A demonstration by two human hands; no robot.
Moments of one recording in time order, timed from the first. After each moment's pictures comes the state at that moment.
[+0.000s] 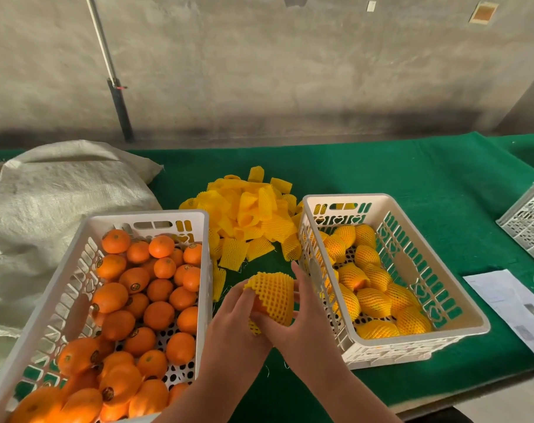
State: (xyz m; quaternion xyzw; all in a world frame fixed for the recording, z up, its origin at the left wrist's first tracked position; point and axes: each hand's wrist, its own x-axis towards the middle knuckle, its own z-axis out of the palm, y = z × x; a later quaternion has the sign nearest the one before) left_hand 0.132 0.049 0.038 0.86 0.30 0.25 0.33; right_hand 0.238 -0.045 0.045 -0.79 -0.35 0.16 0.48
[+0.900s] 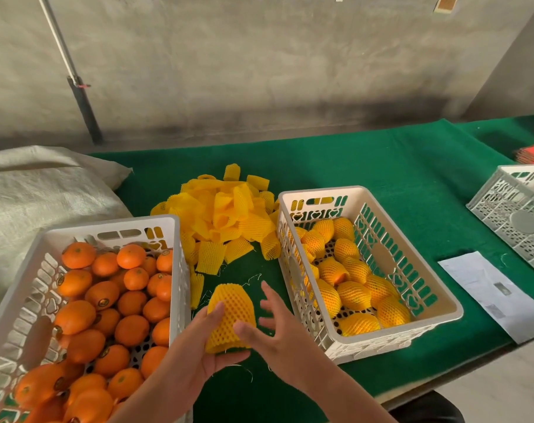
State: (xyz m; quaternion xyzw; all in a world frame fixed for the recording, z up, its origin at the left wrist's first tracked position) left_hand 0.133 0.080 0.032 0.35 0.35 0.09 0.86; right_hand 0.259 -0.057 0.041 -0.75 -0.35 0.36 0.43
